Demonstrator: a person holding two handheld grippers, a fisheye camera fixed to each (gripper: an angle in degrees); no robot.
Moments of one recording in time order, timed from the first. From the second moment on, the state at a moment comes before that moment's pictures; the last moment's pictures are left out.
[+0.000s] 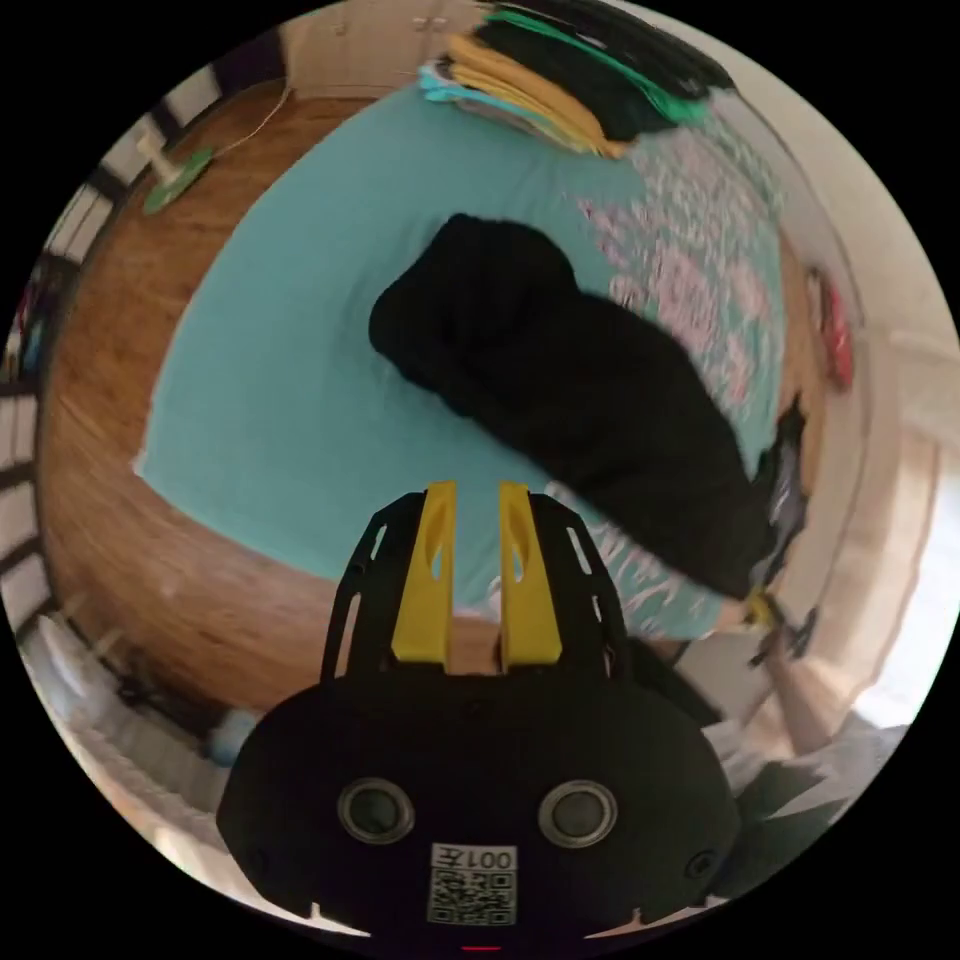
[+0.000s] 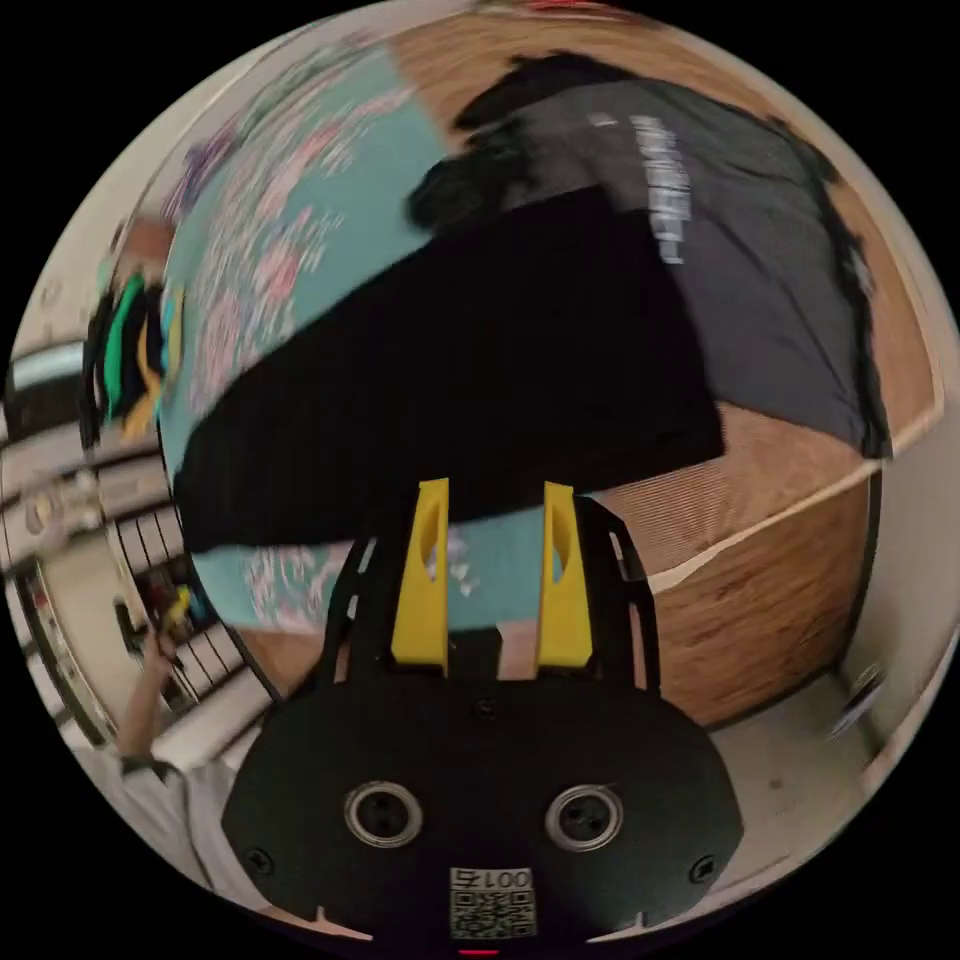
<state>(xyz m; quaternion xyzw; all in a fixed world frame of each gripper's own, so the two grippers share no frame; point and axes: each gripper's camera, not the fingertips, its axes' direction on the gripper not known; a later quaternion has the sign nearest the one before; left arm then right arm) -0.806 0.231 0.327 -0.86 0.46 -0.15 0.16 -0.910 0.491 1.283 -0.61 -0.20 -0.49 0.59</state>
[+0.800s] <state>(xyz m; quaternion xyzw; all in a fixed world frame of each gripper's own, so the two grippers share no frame) -0.523 0.096 0.364 -0.68 0.69 -0.25 0.05 -0.852 0.440 1.347 -0.54 -0.23 -0.47 0.66</state>
